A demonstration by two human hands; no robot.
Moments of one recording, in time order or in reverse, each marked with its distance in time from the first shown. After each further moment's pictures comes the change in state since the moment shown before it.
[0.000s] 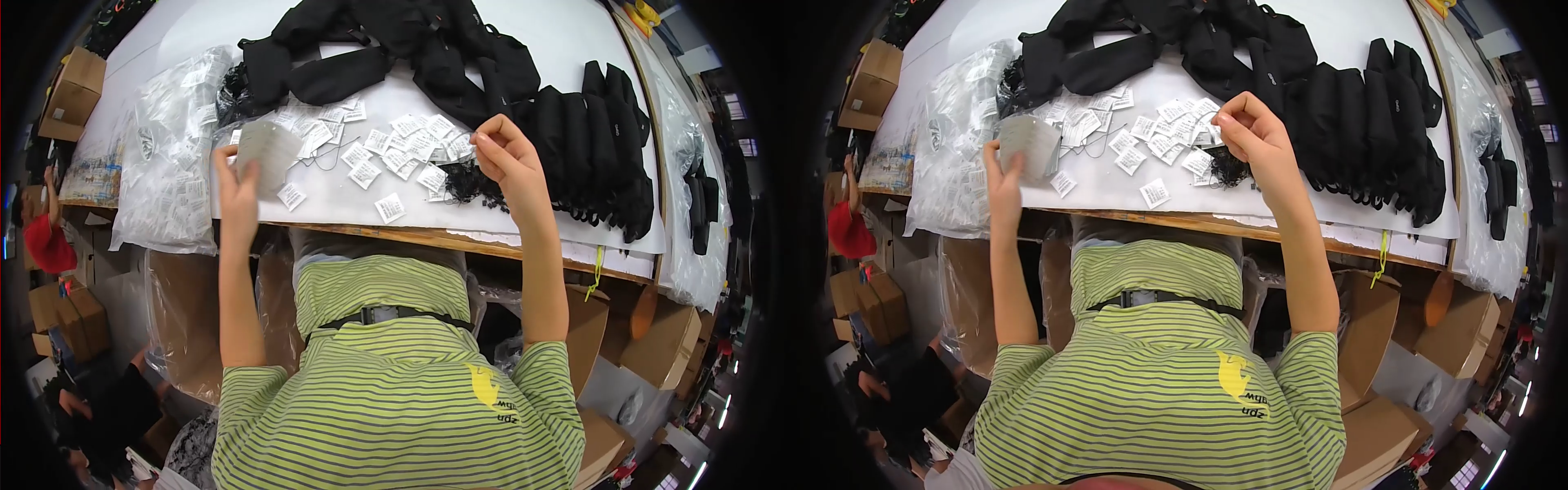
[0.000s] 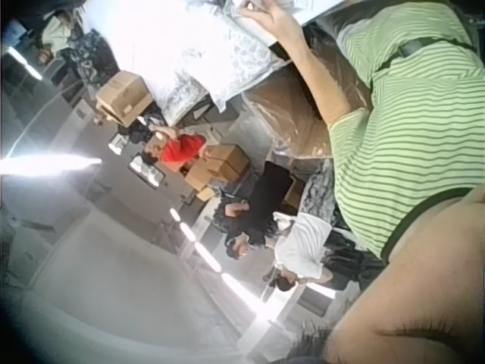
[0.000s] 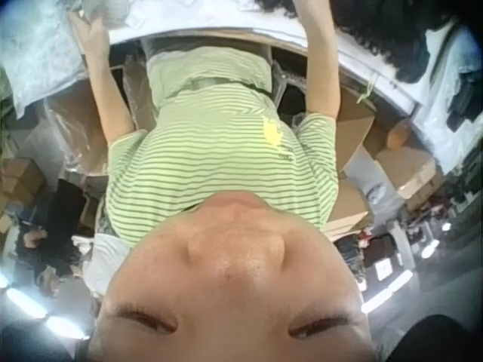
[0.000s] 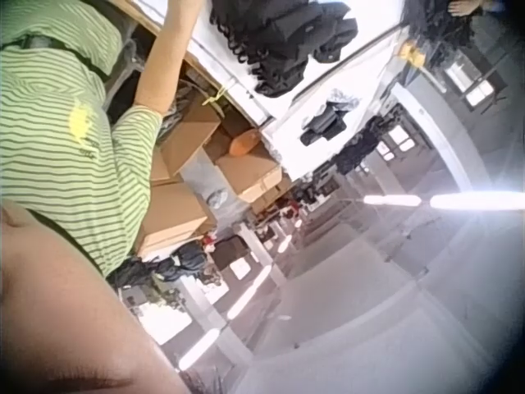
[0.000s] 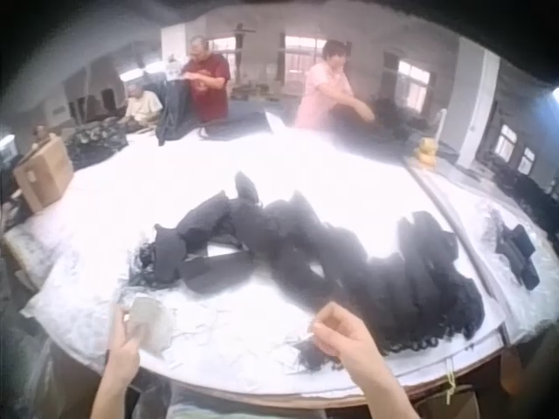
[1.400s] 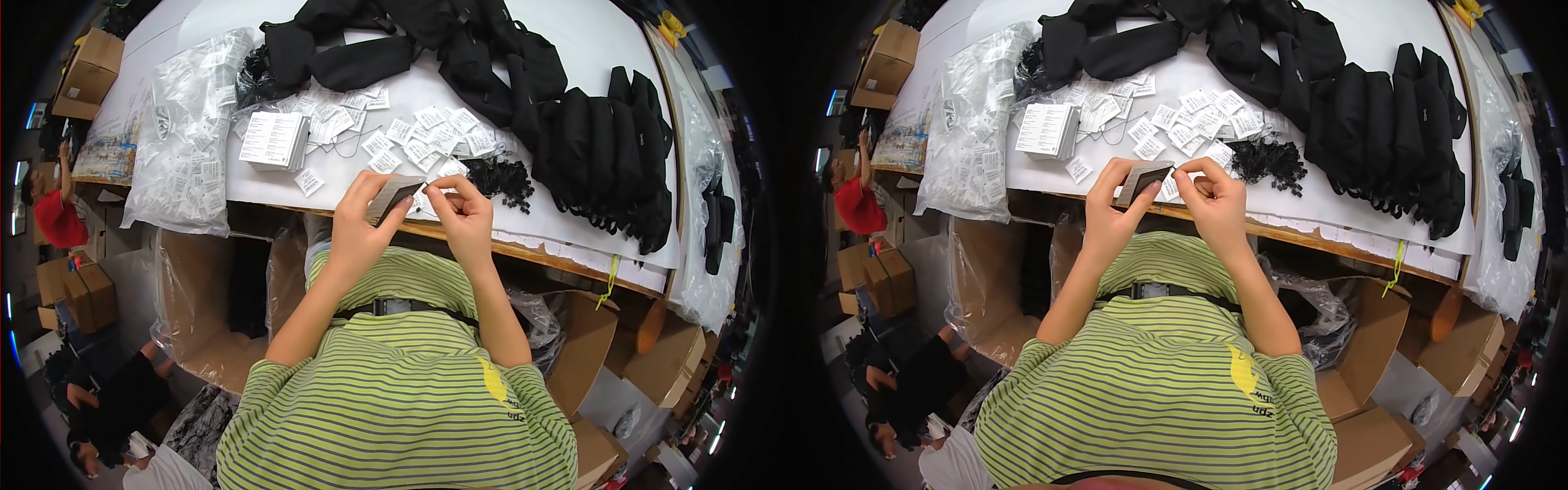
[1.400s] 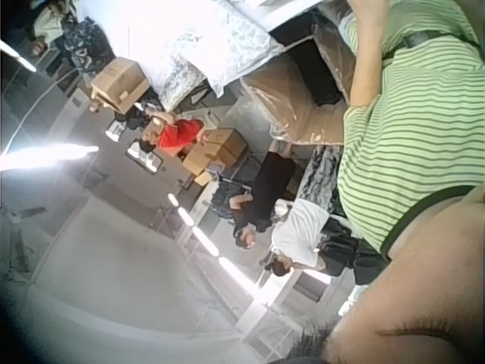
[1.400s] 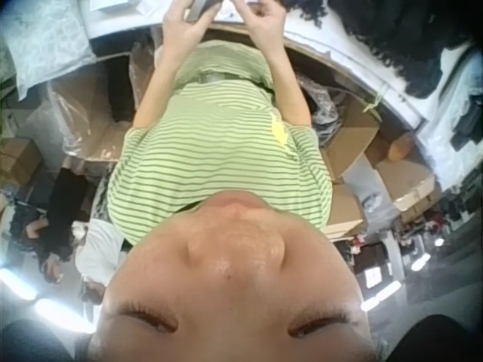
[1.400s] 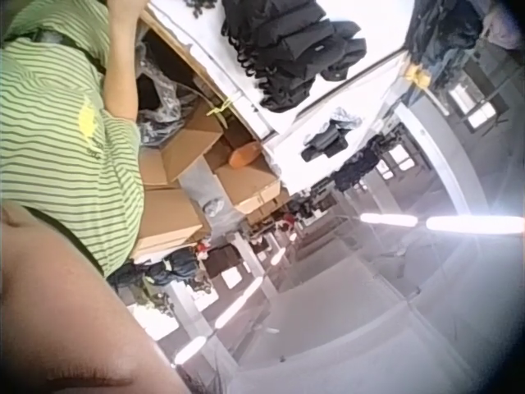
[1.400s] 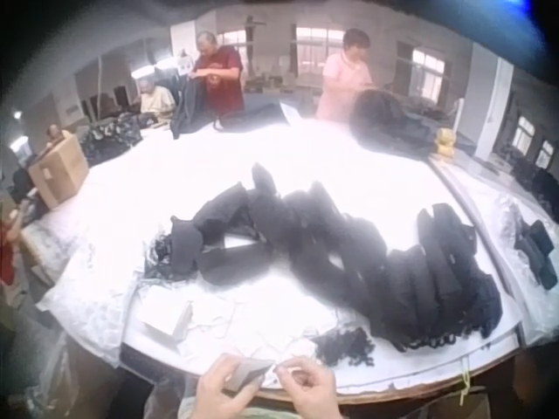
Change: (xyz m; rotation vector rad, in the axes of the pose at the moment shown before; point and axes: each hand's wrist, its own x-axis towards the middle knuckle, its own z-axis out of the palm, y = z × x) left_hand -0.080 0.039 0.090 -0.032 -0.272 0.122; right_hand -0.041 0.084 0.068 -0.109 0.201 -0.030
